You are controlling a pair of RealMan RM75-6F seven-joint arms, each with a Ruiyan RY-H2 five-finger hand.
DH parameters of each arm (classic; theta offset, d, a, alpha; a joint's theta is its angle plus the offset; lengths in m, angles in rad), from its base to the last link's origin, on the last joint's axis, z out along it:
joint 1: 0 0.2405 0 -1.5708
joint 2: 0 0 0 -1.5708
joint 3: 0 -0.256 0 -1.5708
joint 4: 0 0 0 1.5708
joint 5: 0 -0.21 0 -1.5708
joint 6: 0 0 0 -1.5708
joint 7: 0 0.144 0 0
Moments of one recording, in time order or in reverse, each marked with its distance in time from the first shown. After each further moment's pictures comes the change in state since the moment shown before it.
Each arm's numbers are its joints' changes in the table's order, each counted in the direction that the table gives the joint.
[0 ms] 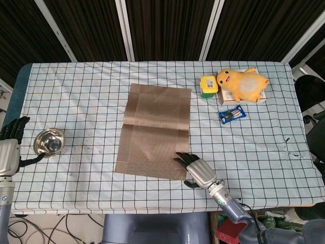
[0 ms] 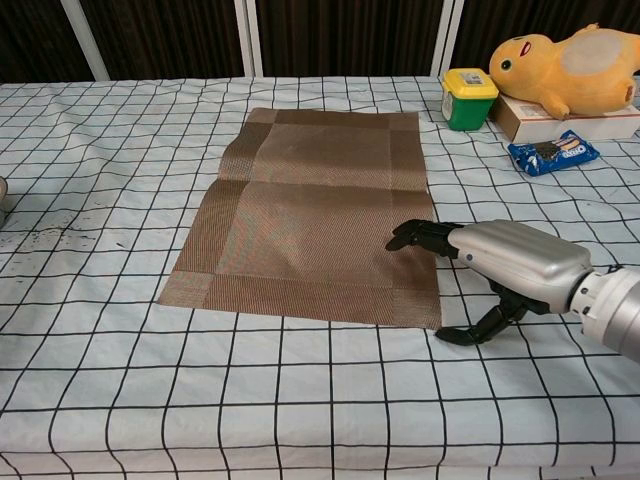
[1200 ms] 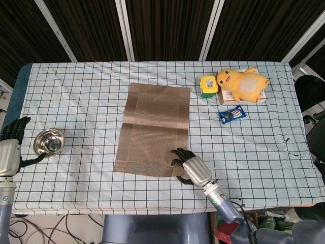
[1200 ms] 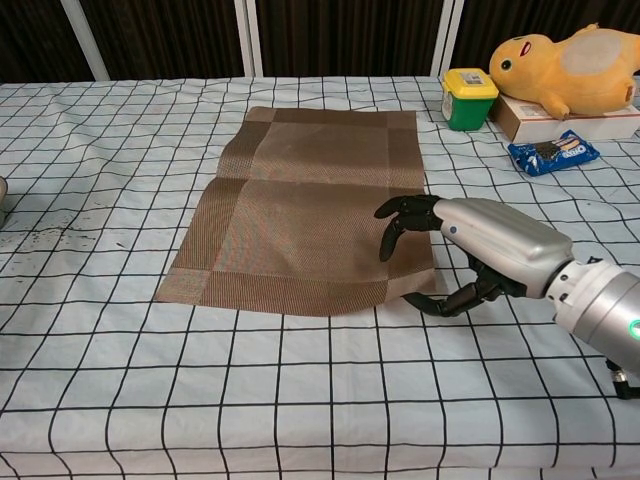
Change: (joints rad) left arm 0.004 -0.006 0.005 0.001 -0.003 0.006 -0.007; right arm -0.005 -0.090 -0.018 -0.061 0.035 -0.117 0.098
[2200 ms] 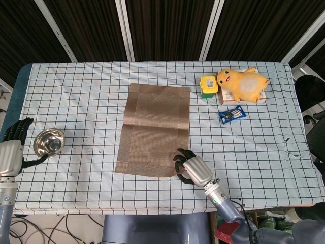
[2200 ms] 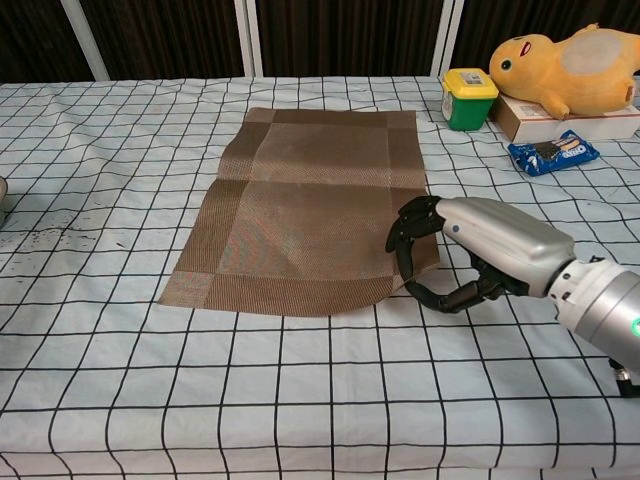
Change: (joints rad) left arm 0.000 -0.001 -0.006 0.005 -0.007 0.013 -0.002; right arm 0.002 0.007 0.006 0.001 0.001 -0.008 0.021
